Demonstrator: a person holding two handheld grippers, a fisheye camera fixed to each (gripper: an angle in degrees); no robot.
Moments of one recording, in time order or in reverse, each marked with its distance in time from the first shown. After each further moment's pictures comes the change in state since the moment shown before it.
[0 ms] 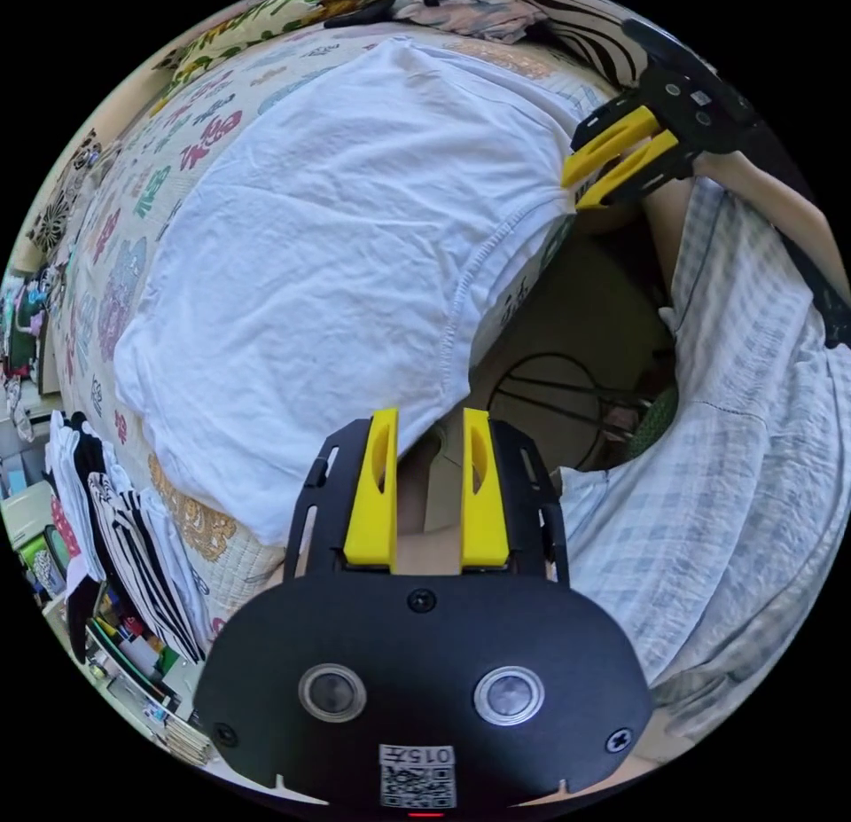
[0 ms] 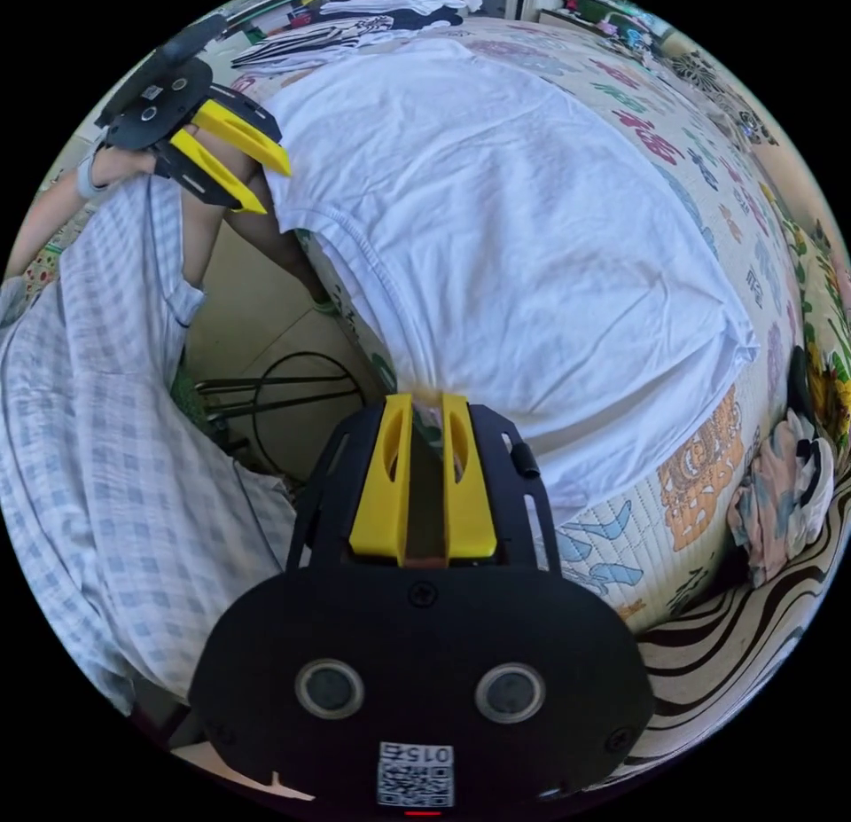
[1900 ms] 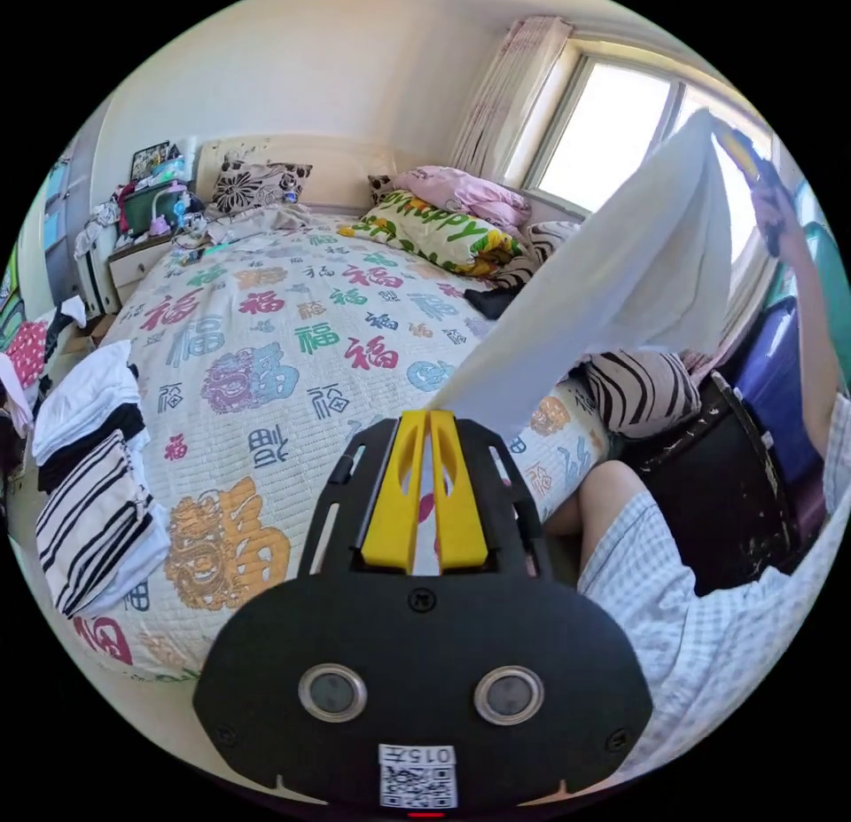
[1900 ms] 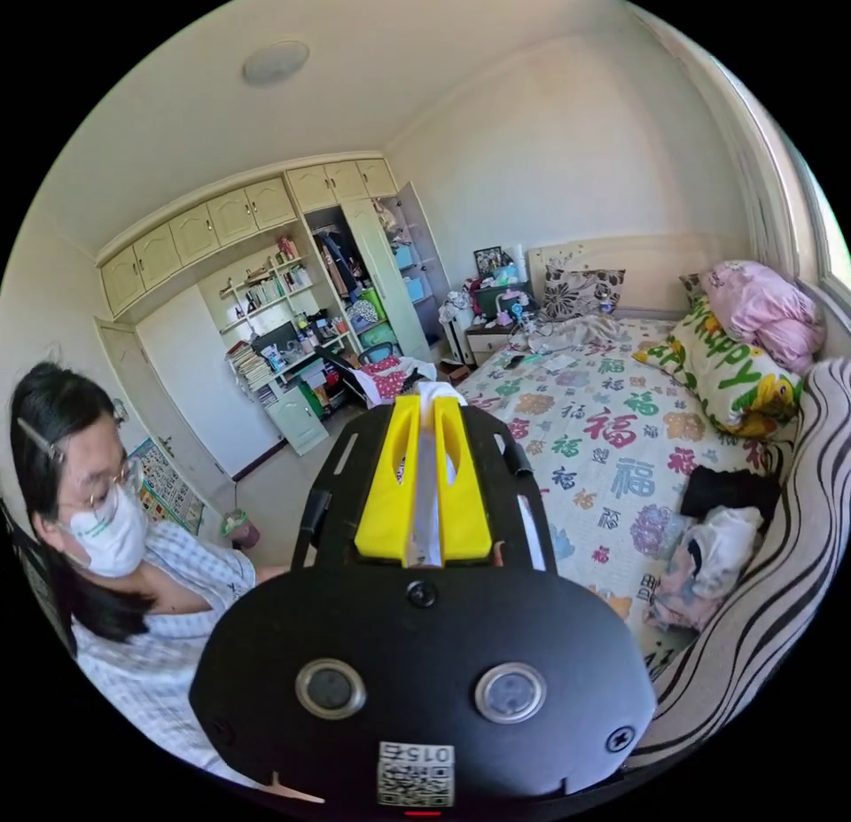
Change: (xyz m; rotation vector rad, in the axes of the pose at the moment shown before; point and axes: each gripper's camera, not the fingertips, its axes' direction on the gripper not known) left arm -0.074 0.343 -0.197 0.878 0.136 -0.509; right arm -0.037 0.014 -0.429 1.096 -0.252 0.270
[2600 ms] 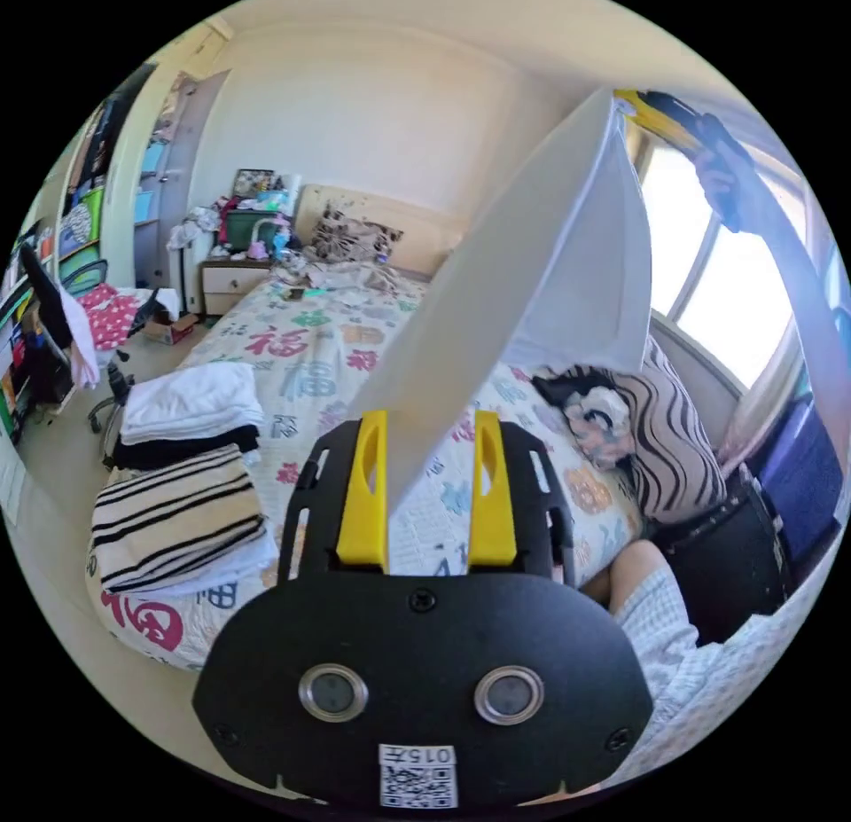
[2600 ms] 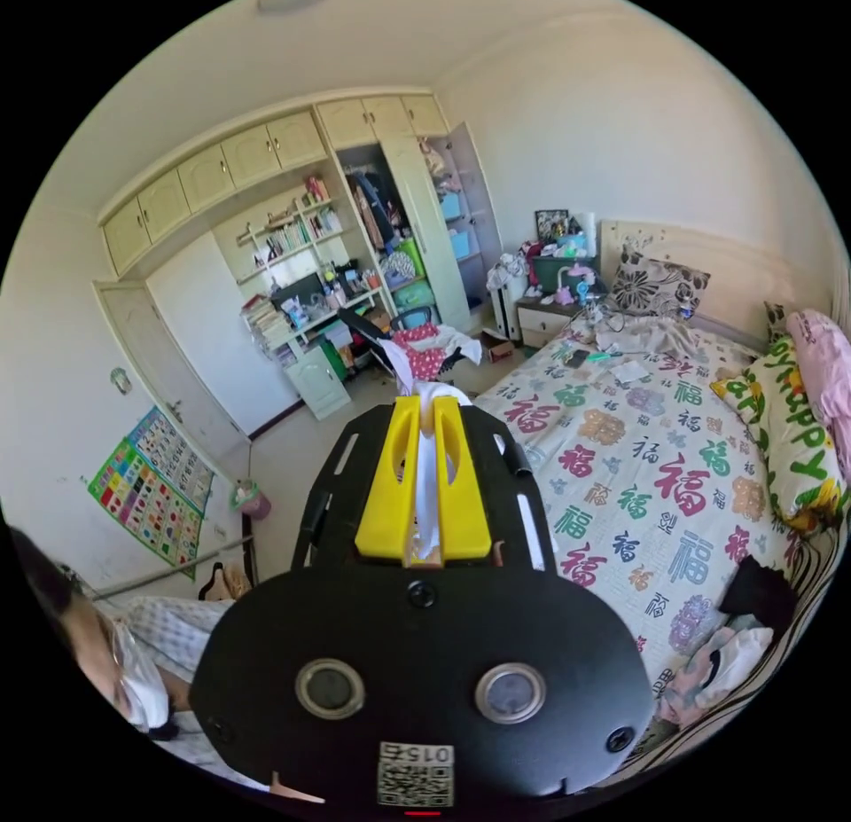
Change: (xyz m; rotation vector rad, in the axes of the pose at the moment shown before) left arm -0.131 0.010 -0.088 0.149 -0.148 -0.143; right arm -0.073 -0.103 0.329 -0.163 -0.095 -0.109
